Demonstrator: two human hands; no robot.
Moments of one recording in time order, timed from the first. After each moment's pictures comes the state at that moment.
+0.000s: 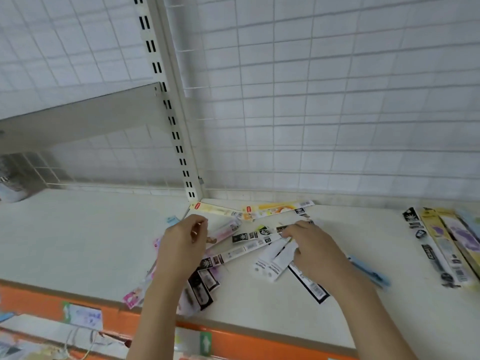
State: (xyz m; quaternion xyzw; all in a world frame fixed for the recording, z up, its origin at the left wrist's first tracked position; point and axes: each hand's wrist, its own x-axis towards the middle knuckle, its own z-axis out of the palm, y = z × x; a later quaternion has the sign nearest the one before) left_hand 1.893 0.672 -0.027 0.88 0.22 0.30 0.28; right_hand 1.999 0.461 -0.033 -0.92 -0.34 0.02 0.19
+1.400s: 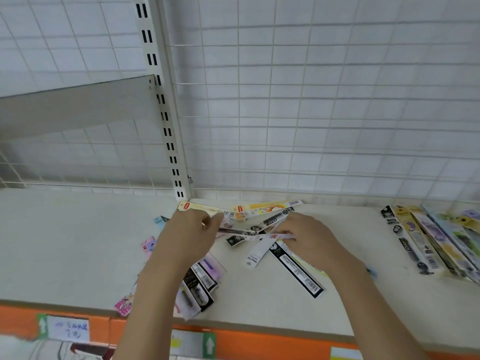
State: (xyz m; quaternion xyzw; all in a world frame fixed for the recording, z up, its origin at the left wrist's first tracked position) left_hand 1.899 0.668 0.009 0.94 0.19 0.15 0.23; right_hand 2.005 0.469 -0.022 -0.93 -0.33 0.01 0.14
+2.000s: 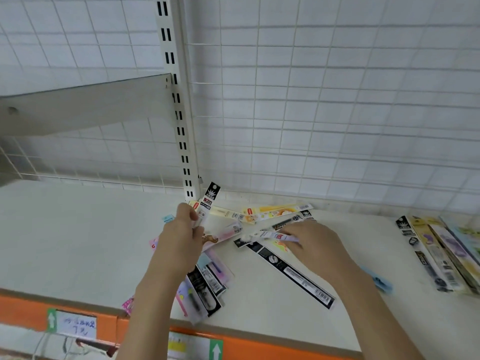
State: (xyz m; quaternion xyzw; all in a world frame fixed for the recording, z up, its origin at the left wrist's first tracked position) left_hand 1.893 0.694 -0.017 0.88 0.23 0.22 0.34; right_hand 2.004 0.478 -0.023 -0.92 -0.36 -0.06 0.13
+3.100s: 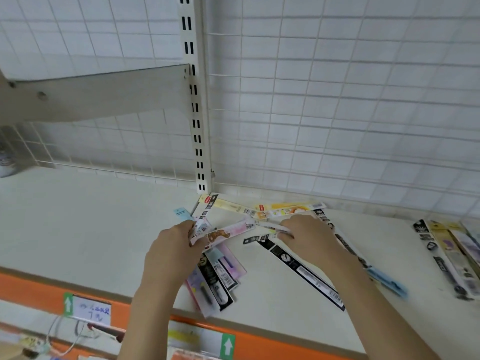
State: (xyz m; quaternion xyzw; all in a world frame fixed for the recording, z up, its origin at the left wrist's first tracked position) left_hand 1.868 0.709 -0.029 0.91 0.30 0.16 0.24; right_hand 2.020 0.514 -0.033 -0.93 -0.36 -0.01 0.07
